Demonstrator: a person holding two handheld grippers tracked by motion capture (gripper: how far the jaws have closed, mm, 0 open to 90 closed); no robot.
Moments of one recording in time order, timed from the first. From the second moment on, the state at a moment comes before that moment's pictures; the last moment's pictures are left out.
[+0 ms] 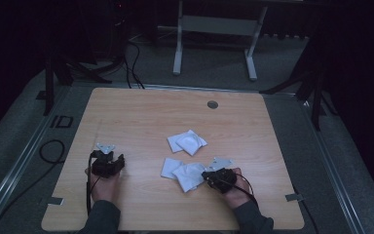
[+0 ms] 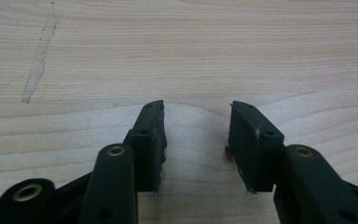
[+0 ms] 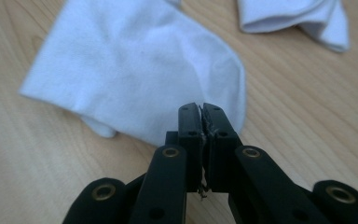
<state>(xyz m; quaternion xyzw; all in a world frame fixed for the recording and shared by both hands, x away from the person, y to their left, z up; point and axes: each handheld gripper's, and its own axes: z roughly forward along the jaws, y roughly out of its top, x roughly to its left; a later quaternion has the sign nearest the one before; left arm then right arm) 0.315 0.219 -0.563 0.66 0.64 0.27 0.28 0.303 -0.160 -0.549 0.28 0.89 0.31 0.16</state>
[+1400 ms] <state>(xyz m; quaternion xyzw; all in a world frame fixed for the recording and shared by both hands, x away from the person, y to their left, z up) 0.305 0.131 -0.559 0.79 0.48 0.20 0.32 0.303 -0.102 -0.552 0.26 0.89 0.34 0.14</state>
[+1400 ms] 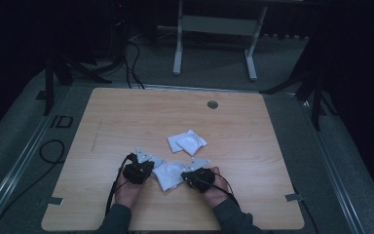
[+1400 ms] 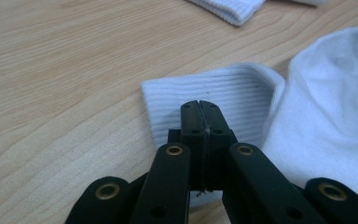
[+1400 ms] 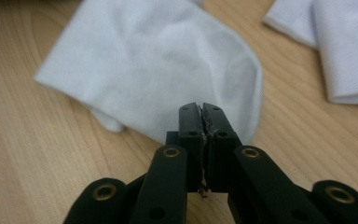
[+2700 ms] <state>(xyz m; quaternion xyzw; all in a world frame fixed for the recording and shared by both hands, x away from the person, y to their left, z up) 0.304 0.129 -0.559 0.80 0.47 0.21 0.32 0.318 -0.156 -0.513 0.32 0.86 0.35 0.17</state>
